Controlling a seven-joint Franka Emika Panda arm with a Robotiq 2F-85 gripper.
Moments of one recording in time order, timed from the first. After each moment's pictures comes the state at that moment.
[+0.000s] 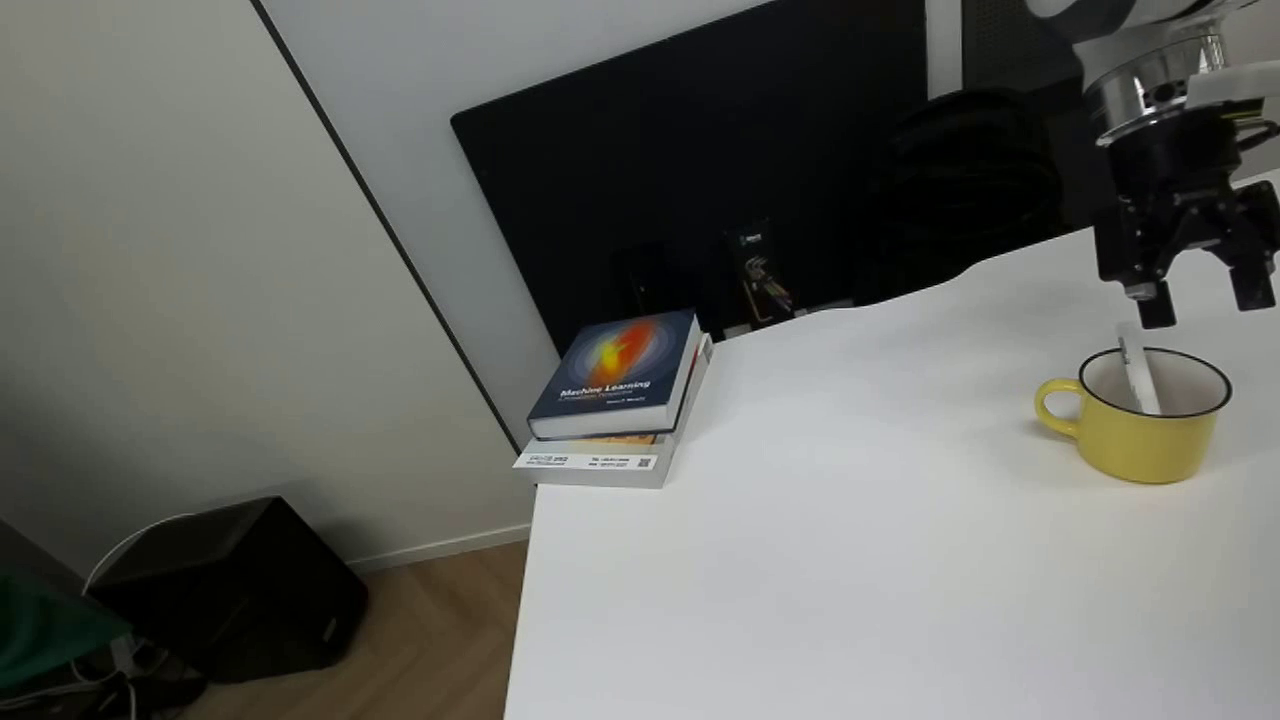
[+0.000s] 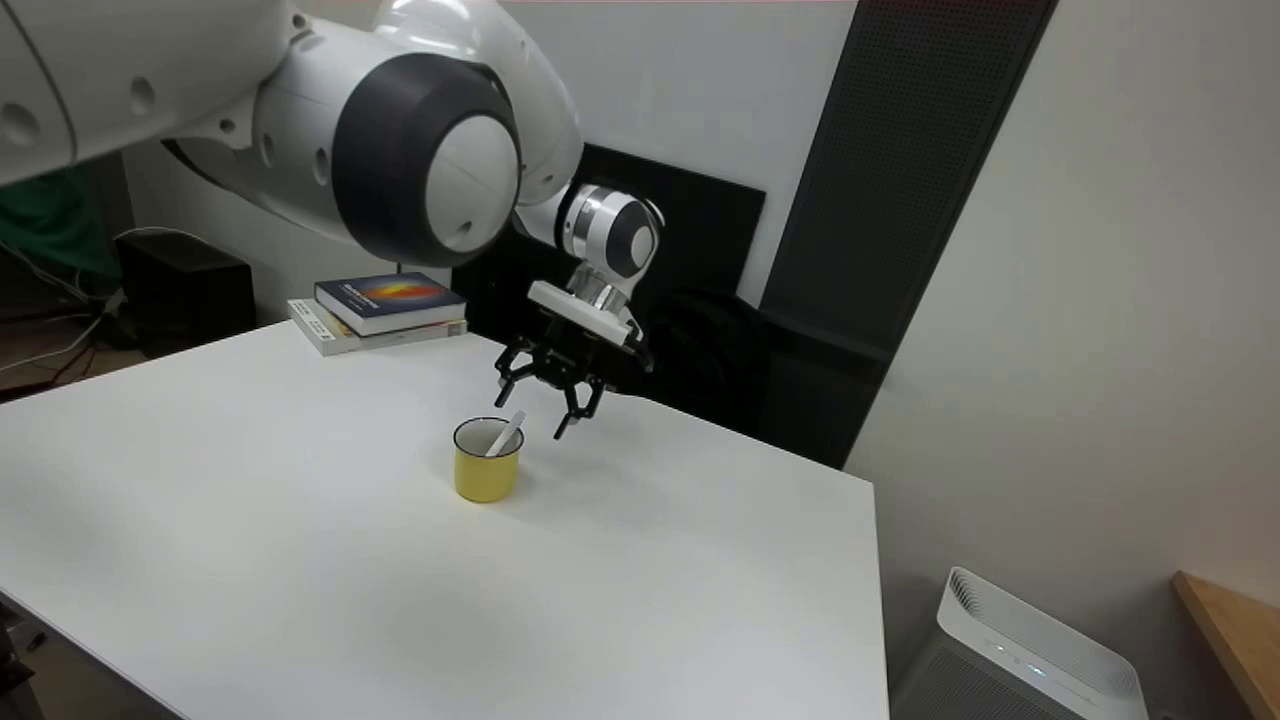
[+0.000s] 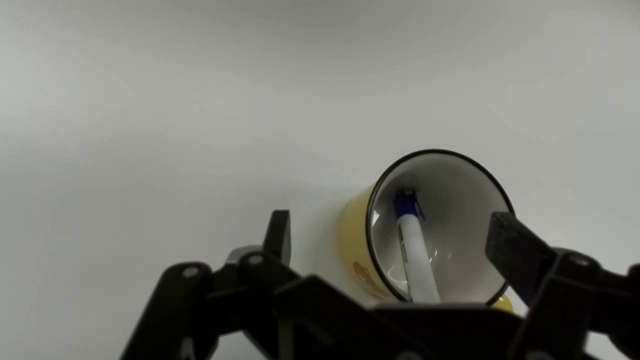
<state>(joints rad) -0.04 1.23 0.05 -0.79 0.05 1.45 -0.20</state>
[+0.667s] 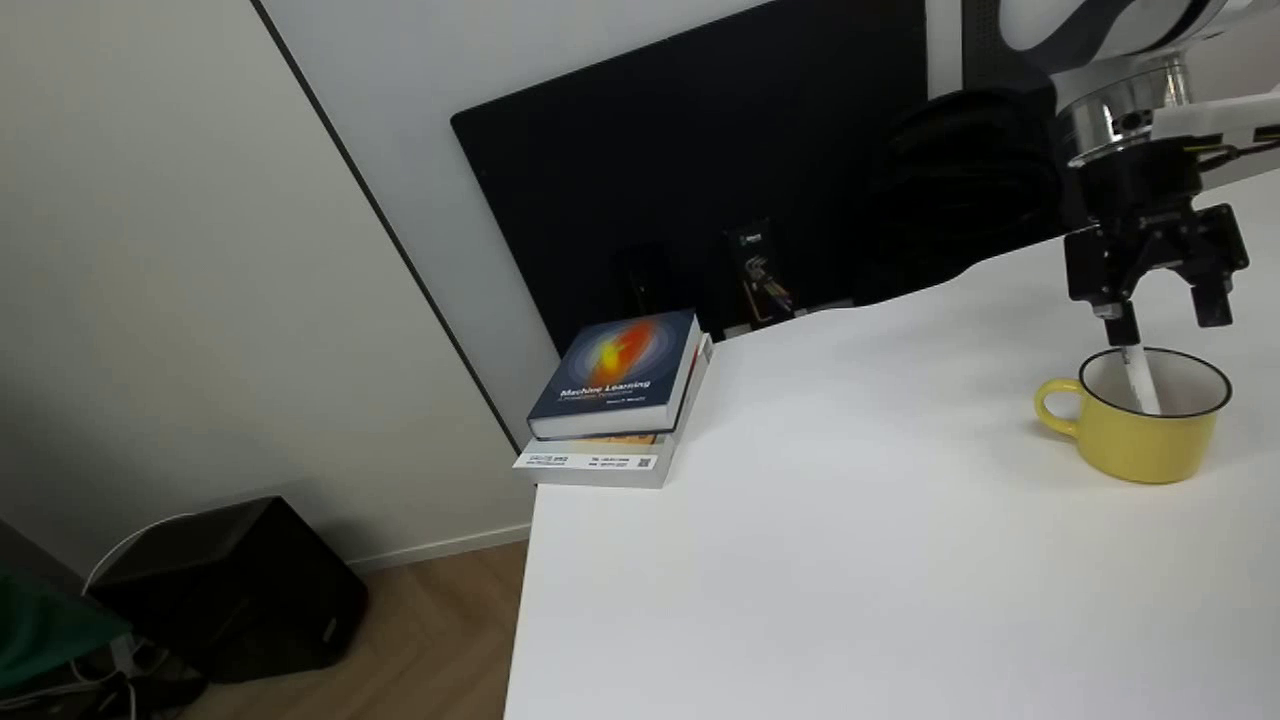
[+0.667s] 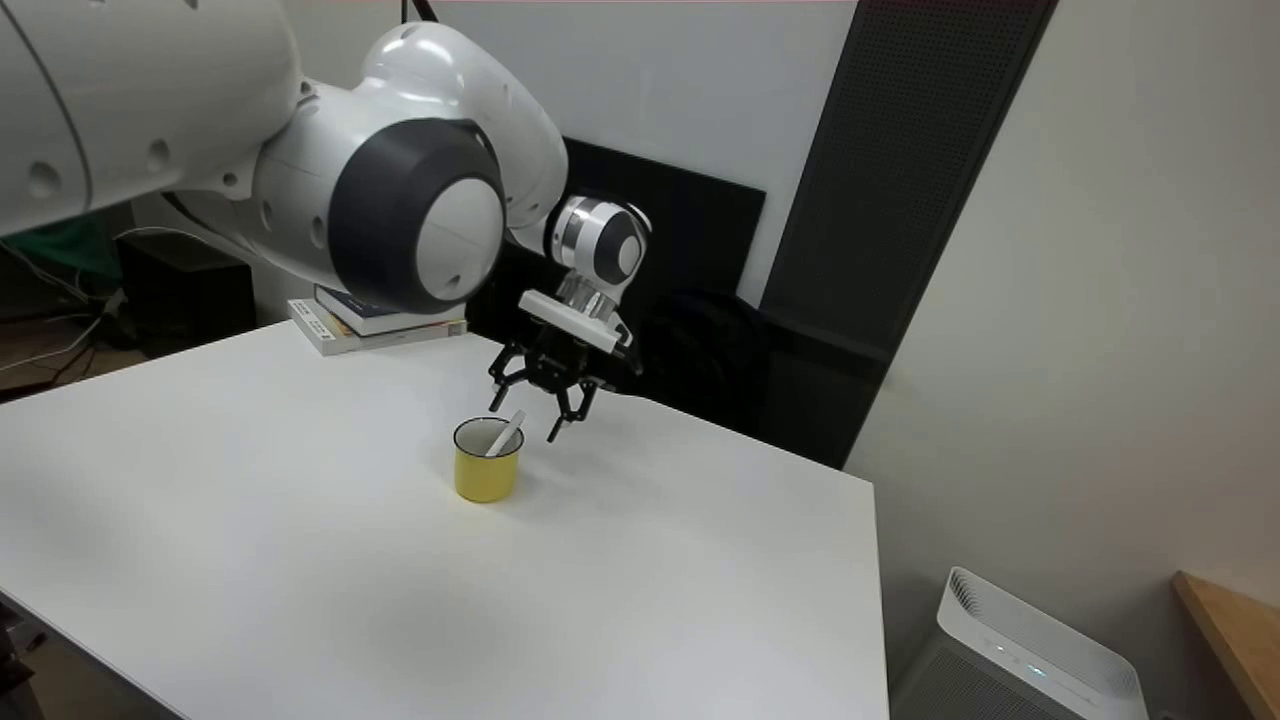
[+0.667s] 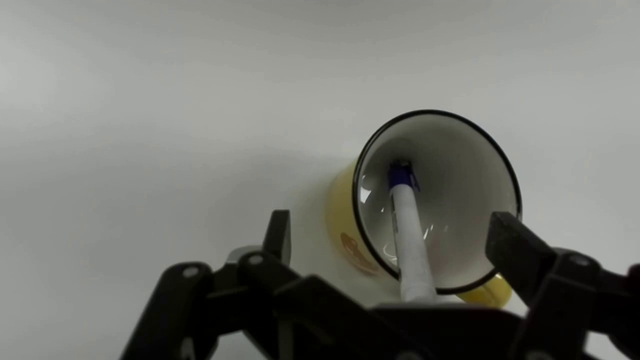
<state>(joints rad) -0.02 1.32 0.06 -0.66 0.05 1.45 -0.20</state>
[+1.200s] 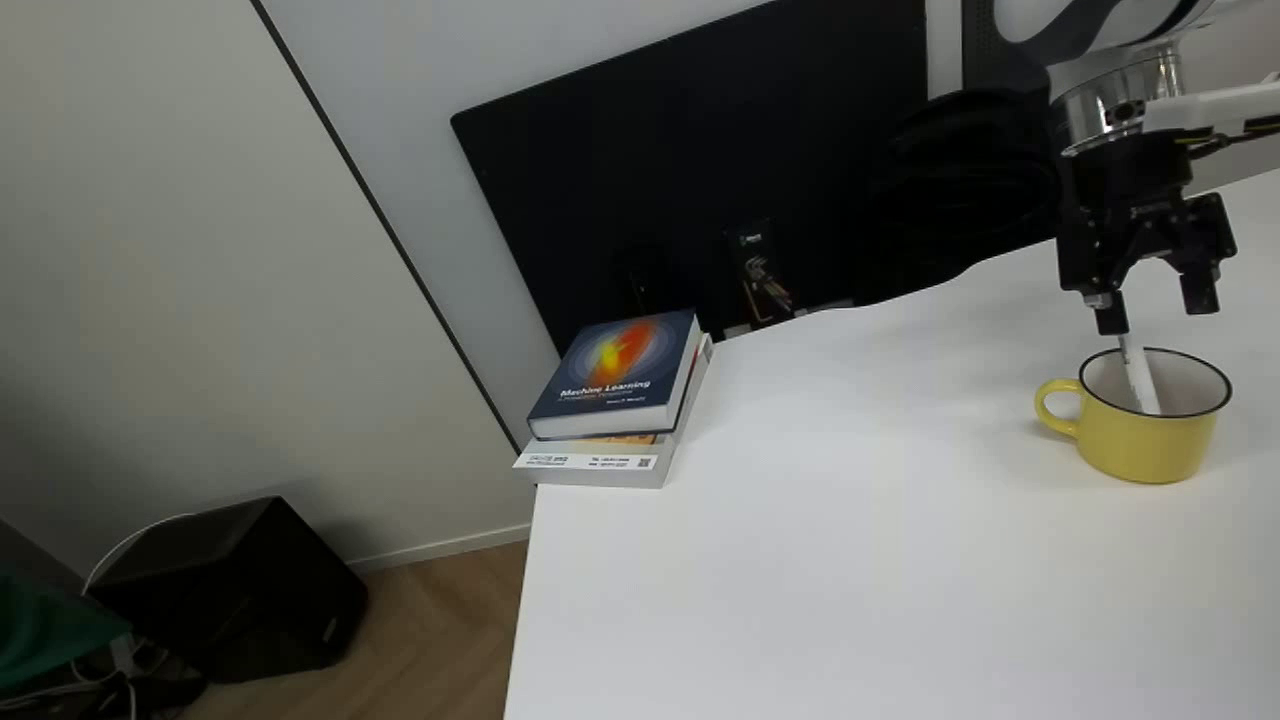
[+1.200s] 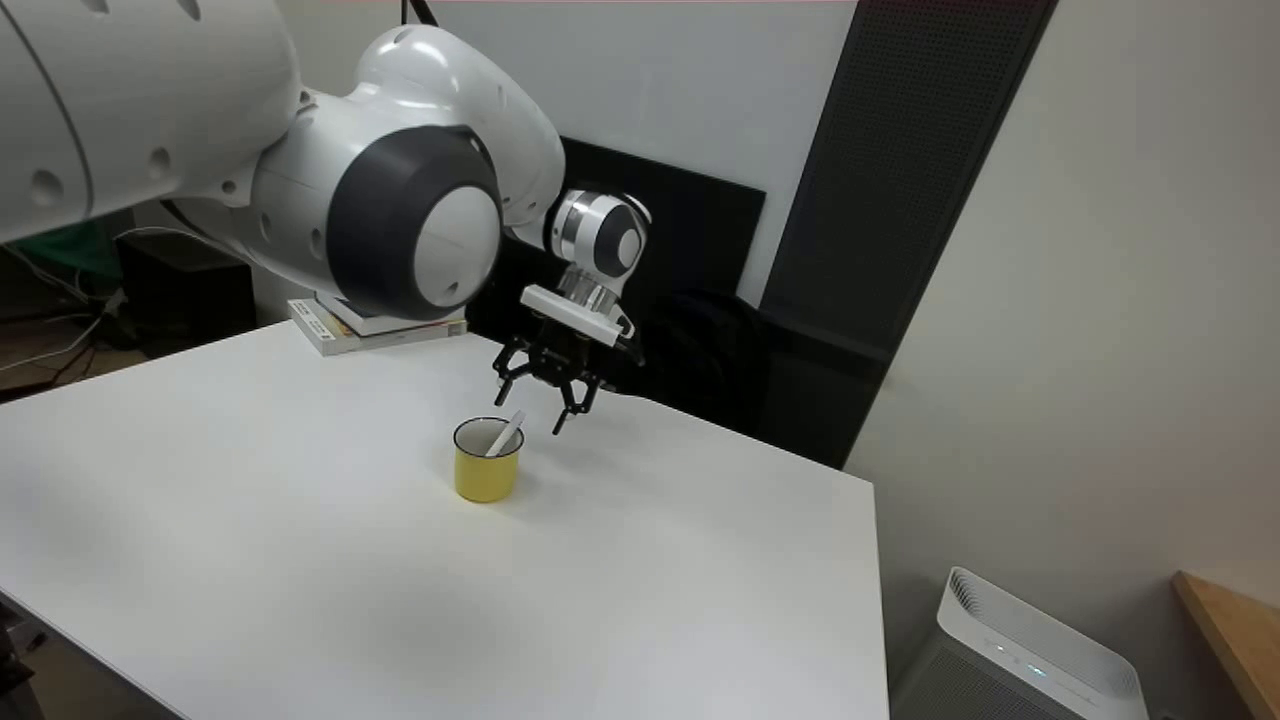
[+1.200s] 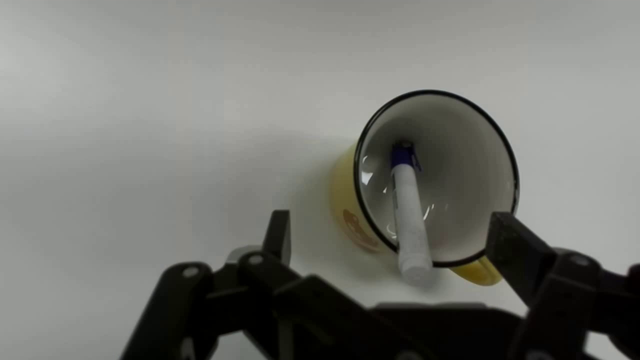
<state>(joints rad) -0.01 1.33 0.05 -0.62 0.05 1.45 -0.20</state>
